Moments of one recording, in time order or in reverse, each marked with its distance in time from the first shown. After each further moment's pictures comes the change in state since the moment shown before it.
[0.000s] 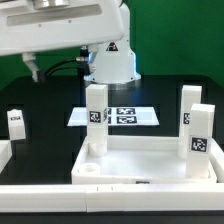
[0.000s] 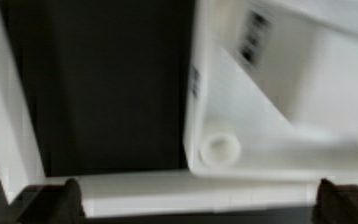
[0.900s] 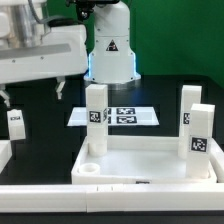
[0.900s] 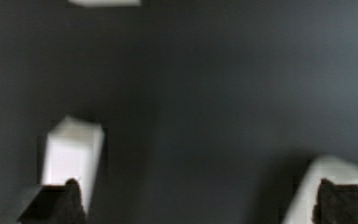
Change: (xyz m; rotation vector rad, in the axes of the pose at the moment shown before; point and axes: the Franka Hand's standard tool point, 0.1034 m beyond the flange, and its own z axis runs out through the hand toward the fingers) arm -0.058 0.060 0.038 -0.043 -0.320 -0.188
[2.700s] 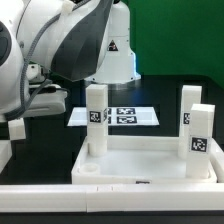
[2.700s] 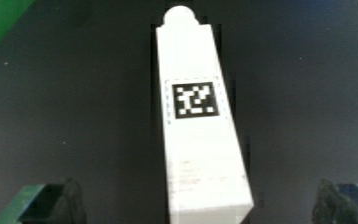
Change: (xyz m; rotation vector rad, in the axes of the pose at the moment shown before) arm -0.041 0.034 0.050 0.026 -0.792 0.077
